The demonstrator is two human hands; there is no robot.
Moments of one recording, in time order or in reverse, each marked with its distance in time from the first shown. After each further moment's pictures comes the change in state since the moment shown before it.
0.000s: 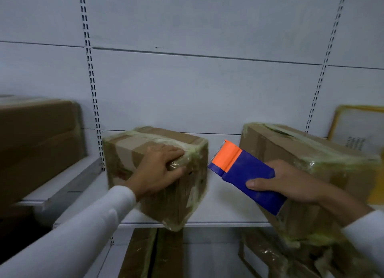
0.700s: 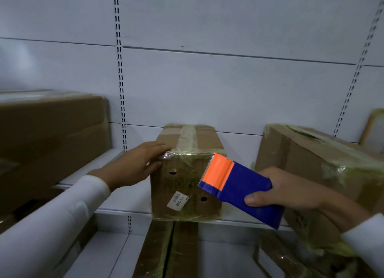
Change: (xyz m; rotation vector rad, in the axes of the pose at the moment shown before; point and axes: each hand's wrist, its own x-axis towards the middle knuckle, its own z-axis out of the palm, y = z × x) left_hand -0.046 -0.056 -0.073 0.007 -0.275 -0.019; right_hand 0.014 -0.021 0.037 -0.044 -0.339 -0.096
